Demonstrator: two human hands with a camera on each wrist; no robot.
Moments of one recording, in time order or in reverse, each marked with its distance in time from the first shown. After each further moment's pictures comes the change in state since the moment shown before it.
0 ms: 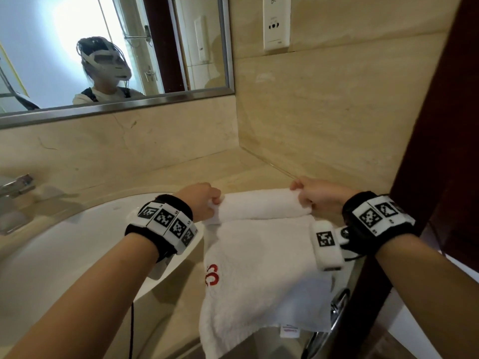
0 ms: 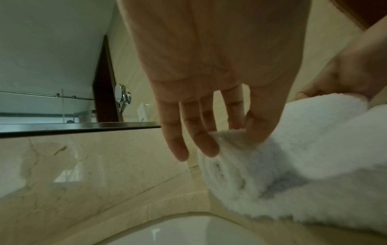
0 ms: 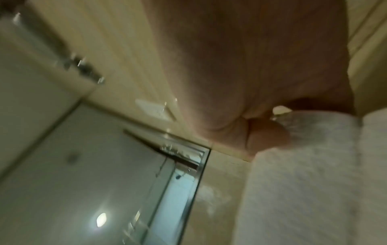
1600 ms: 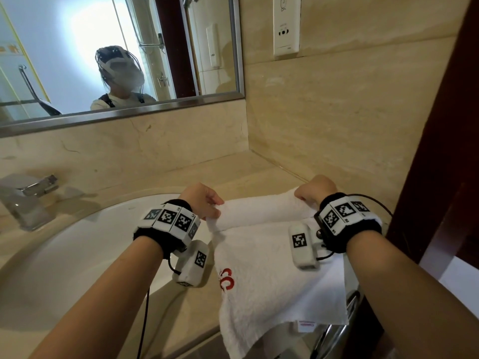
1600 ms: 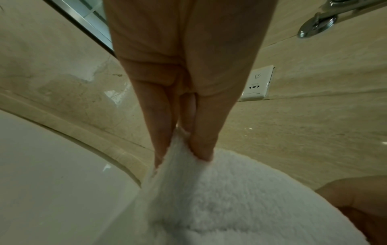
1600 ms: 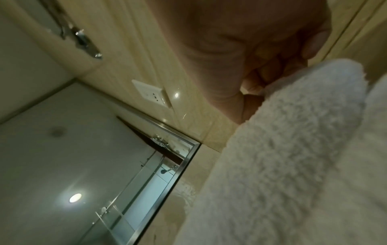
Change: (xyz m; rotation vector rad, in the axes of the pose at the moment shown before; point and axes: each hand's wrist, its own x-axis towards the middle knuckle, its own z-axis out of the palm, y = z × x) left_hand -0.010 -0.017 0.009 -0.645 0.098 -0.239; right_hand 0.012 -0.016 0.015 -0.234 0.385 0.176
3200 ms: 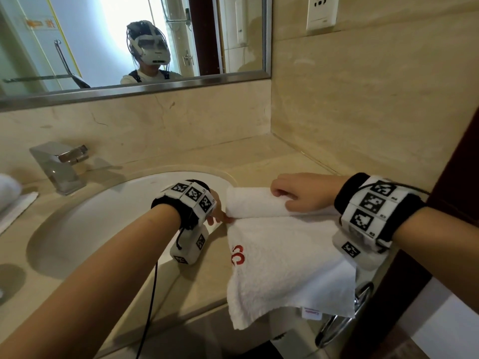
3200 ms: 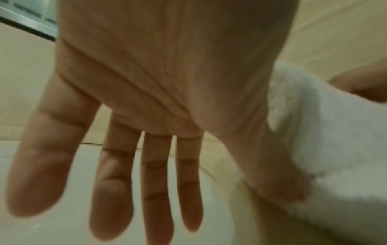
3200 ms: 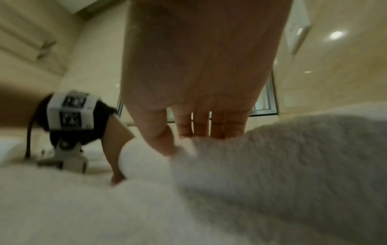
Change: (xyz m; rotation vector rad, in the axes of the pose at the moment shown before) left_hand -0.018 -0.007 0.017 0.579 -0.441 -0.335; right_hand -0.043 -0.020 0.008 -0.698 -0.406 -1.081
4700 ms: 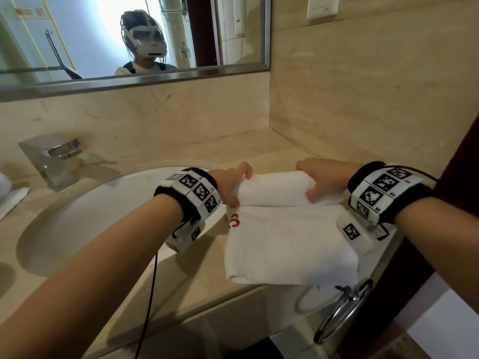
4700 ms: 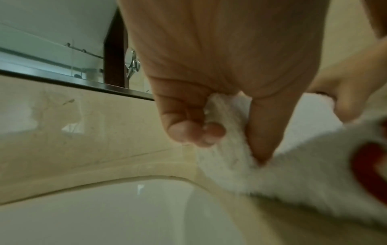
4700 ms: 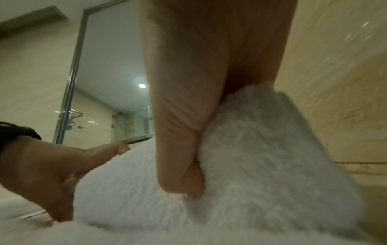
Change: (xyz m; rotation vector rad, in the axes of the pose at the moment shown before) left_hand -0.004 0.014 -0.019 0.004 0.297 0.442; right_hand -0.006 0.040 -0.001 0.091 0.036 0.284
